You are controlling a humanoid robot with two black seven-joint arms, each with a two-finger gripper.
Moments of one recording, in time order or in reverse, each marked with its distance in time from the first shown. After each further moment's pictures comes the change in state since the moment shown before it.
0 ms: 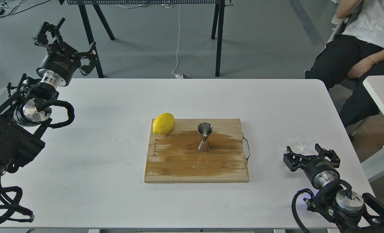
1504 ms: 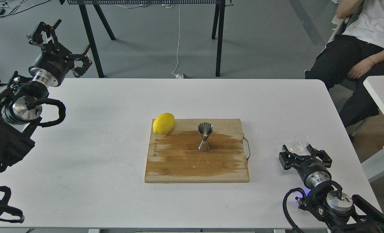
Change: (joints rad) left arm -0.007 0.060 0.037 -0.009 0.001 0.025 0.049; right arm 0.049 0.068 -0.008 -0.141 -0.004 0.101 -0.024
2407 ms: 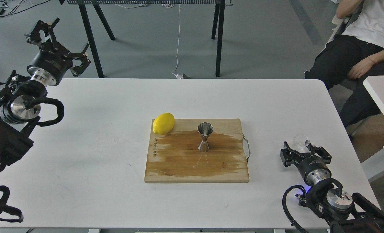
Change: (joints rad) left arm -0.002 0.005 0.001 0.000 0.000 0.001 0.001; right arm 0.044 0.013 0.000 -0.084 0.000 0.058 -0.038
